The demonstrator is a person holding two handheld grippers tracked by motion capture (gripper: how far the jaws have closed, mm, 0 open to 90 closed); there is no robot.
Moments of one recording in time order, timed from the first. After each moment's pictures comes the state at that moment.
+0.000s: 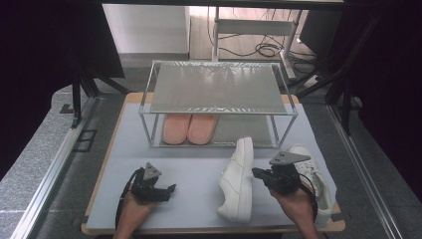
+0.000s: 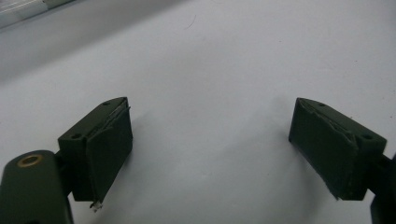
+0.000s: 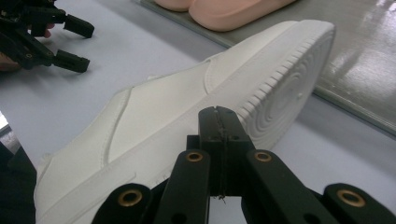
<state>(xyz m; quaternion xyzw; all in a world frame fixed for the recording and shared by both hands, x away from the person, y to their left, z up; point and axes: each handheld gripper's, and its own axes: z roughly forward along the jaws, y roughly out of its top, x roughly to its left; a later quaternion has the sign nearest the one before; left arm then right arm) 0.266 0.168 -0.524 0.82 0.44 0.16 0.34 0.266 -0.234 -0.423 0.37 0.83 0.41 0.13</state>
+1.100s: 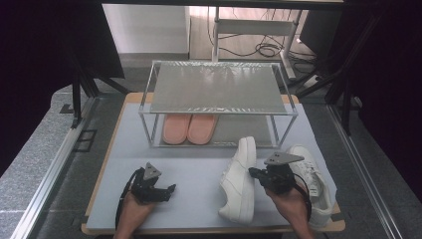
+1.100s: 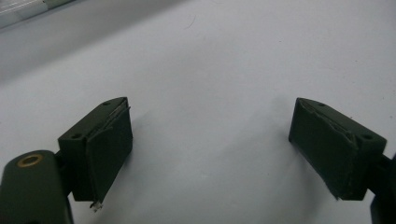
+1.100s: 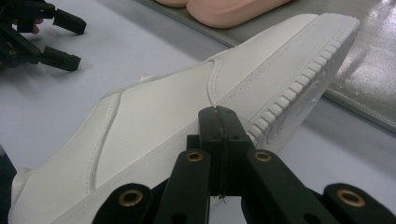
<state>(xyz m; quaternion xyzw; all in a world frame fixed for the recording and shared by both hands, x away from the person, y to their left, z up) 0.266 0.168 -0.525 0.82 0.44 0.16 0.34 0.271 -0.228 -0.434 0.37 0.83 0.40 0.14</state>
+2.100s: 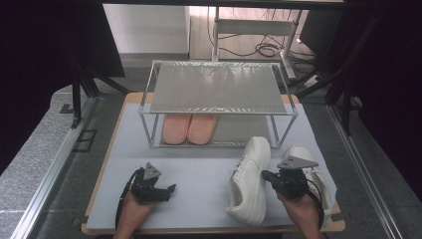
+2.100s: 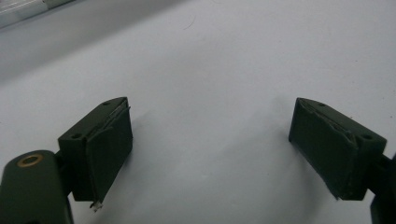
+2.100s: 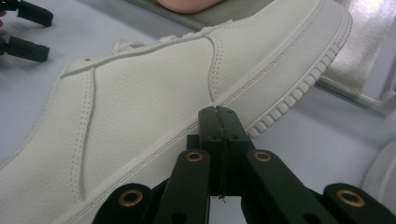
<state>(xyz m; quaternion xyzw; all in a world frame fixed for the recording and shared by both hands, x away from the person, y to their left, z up) 0.266 0.168 -0.525 0.82 0.44 0.16 0.34 0.257 -0.256 -0.434 0.41 0.81 0.38 0.16</state>
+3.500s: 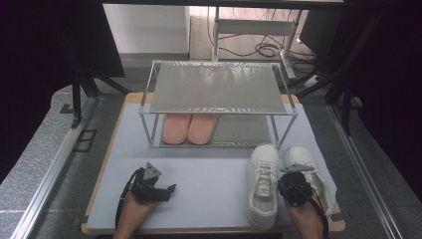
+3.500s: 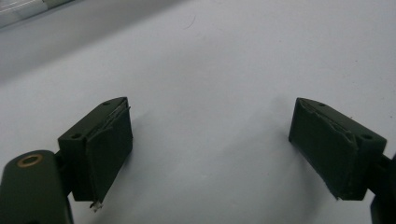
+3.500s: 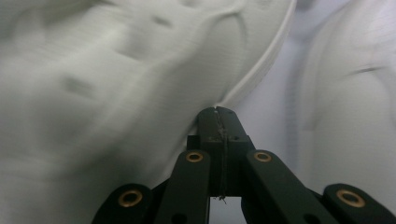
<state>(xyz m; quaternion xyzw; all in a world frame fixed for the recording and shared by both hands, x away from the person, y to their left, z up) 0.266 0.168 -0.524 0.82 0.44 0.16 0.34 0.255 -0.265 -0.464 0.53 0.80 0.23 0.19</state>
